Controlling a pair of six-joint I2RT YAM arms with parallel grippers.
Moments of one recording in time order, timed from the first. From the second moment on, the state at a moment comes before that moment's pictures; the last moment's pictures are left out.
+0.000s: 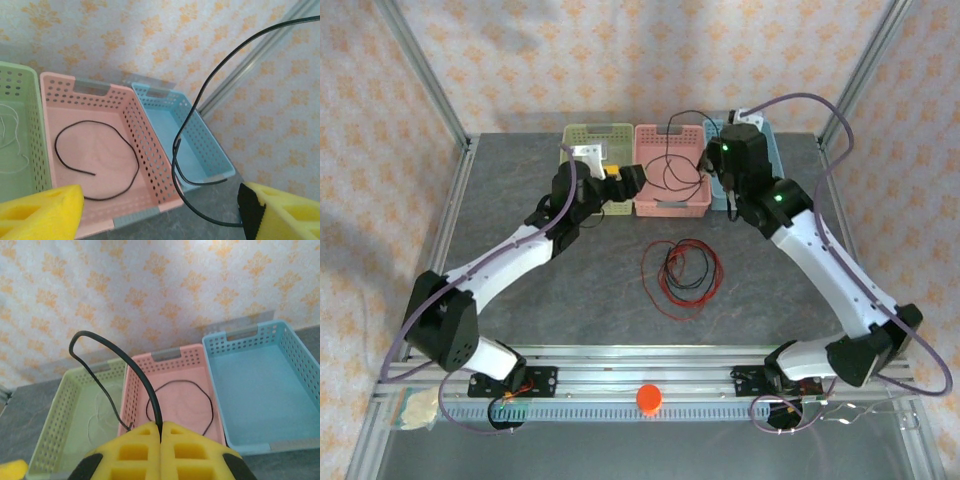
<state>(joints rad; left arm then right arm) -0.45 1.49 1.09 0.21 0.08 -0.57 0.55 1.38 1.54 -0.53 0.43 0.47</state>
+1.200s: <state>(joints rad) -0.35 2.01 1.53 -0.06 0.10 -0.63 0.40 2.36 2.13 -0.58 0.22 0.62</state>
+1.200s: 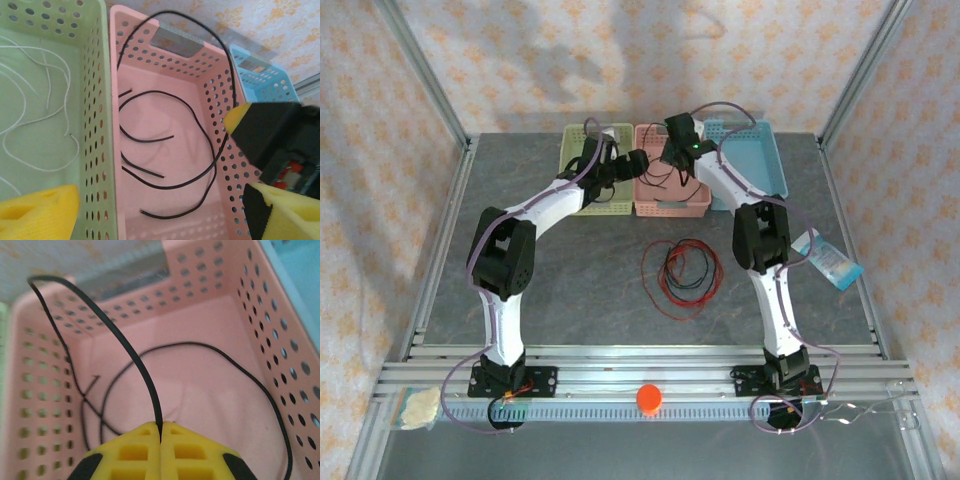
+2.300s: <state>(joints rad) -0.56 1.62 1.08 -0.11 -0.04 -0.46 0.47 1.71 1.39 -0.41 0.17 0.57</state>
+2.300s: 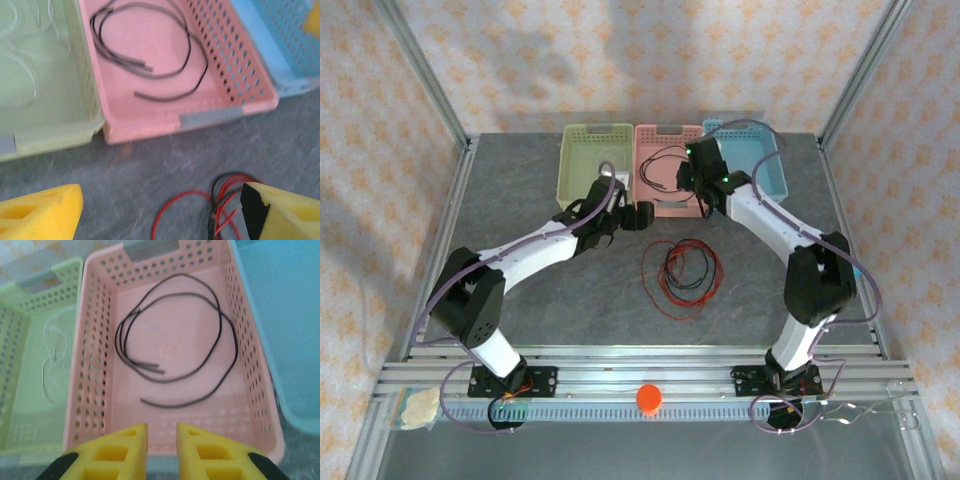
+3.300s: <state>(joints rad) -0.62 1.22 0.46 0.20 0.01 -0.86 0.86 1.67 1.10 -0.50 0.20 0.86</state>
